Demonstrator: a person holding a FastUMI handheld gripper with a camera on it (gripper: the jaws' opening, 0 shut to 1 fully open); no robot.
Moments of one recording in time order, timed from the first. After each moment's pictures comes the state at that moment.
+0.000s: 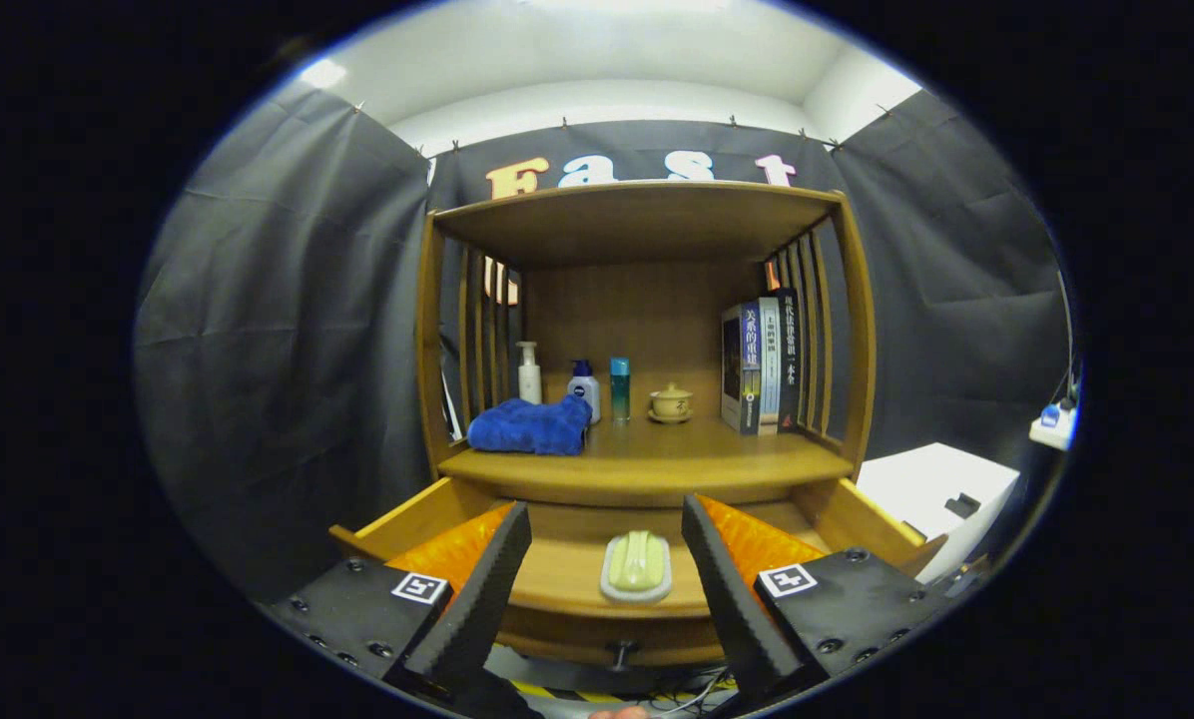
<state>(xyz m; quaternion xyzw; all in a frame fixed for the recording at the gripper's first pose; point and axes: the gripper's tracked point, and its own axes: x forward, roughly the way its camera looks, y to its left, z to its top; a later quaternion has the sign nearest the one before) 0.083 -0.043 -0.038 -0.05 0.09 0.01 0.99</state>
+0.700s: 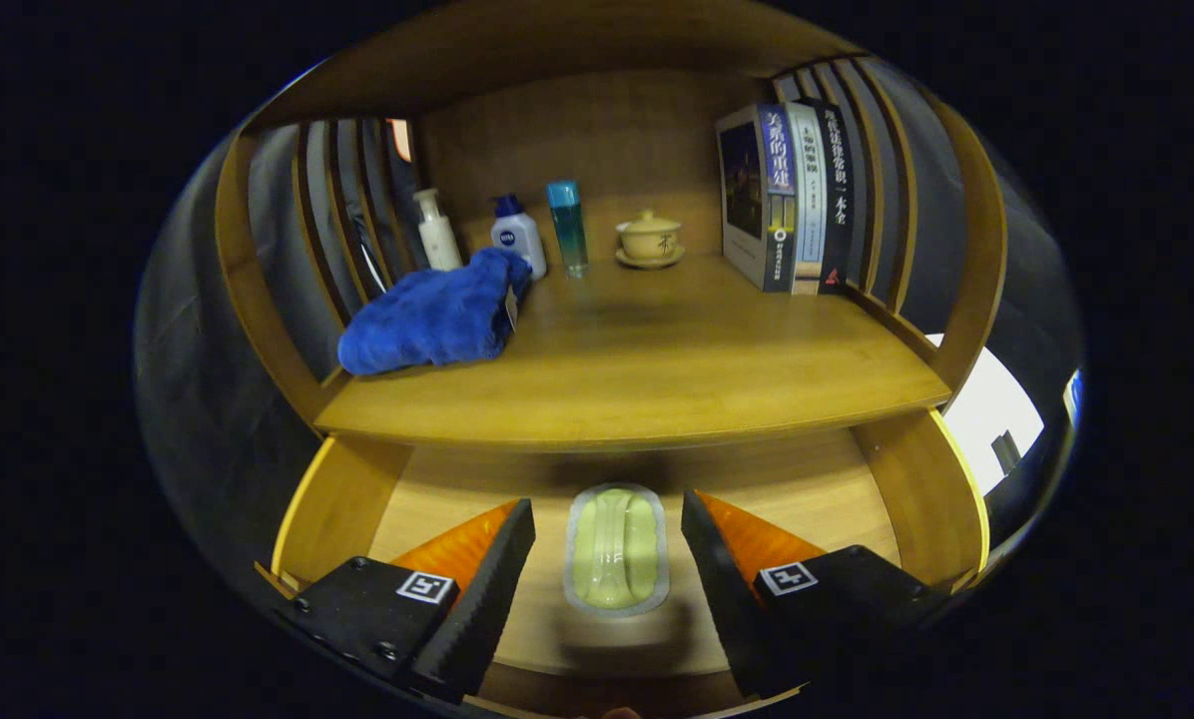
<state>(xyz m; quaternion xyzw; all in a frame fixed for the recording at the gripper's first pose) 0.208 -0.089 -0.158 0.02 0.37 -0.04 0.93</state>
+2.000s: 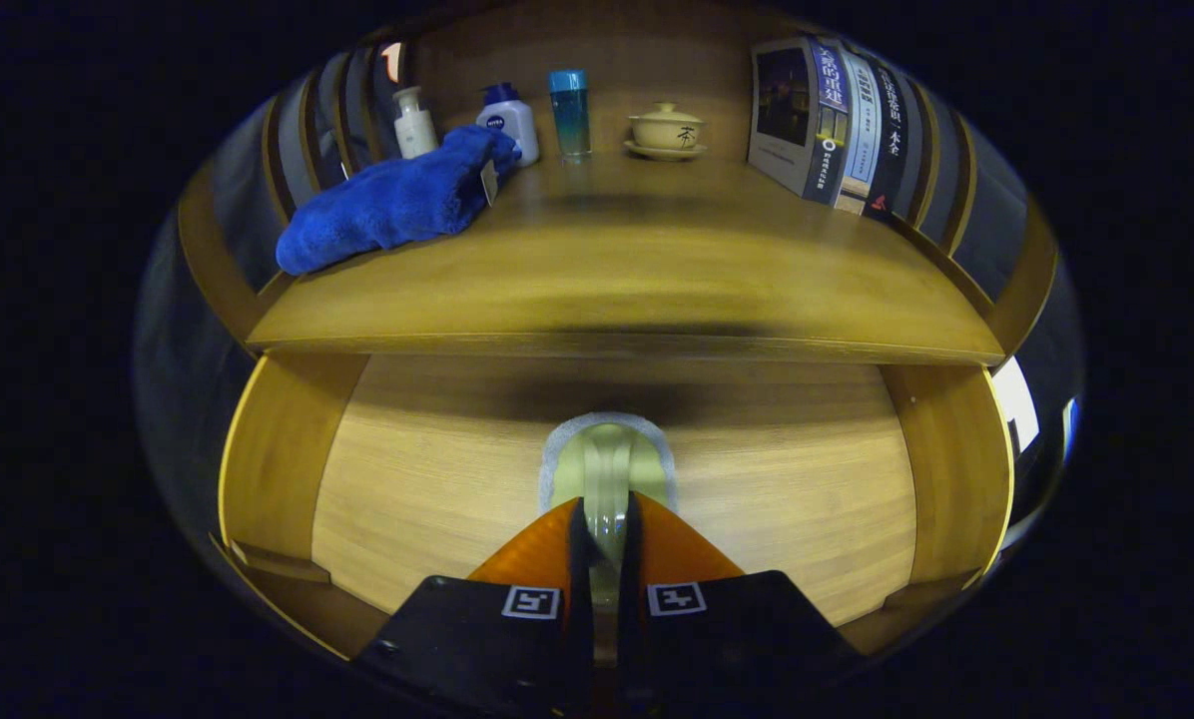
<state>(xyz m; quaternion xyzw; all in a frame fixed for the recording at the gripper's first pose) 0.195 -0.089 -0.211 0.00 0.48 -0.04 0.88</state>
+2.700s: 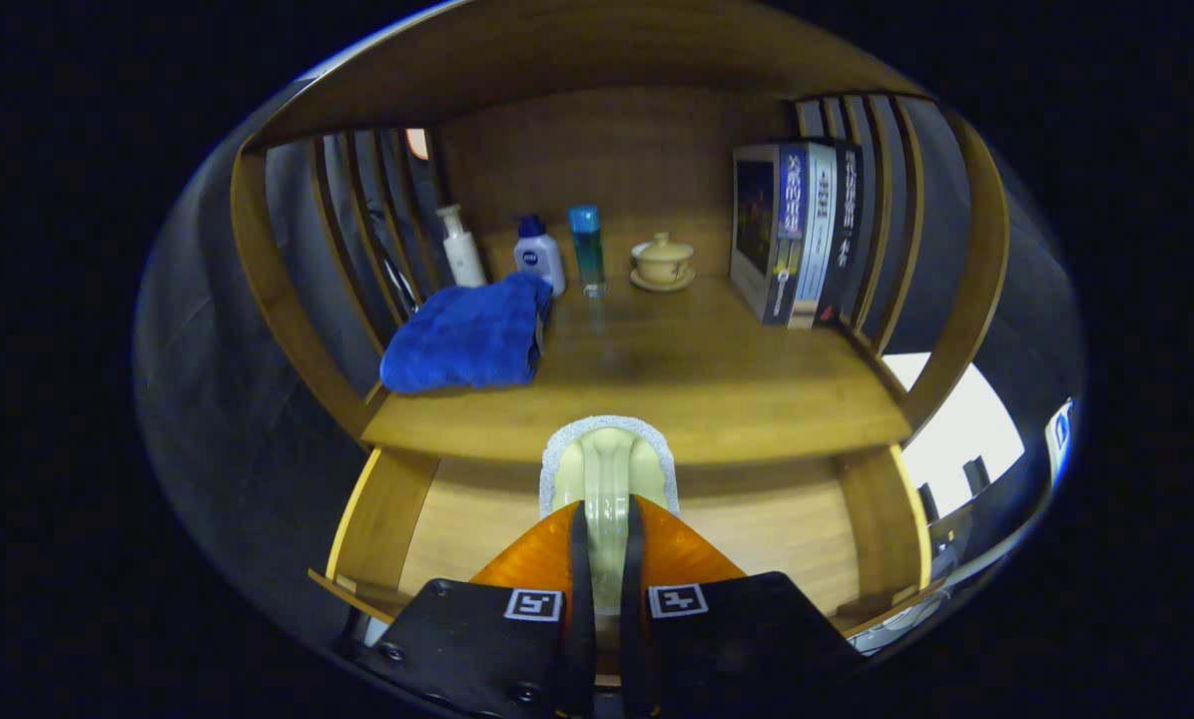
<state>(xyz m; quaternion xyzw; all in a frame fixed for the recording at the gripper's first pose) 0.208 -0.074 -0.063 0.00 0.36 -0.04 0.93</state>
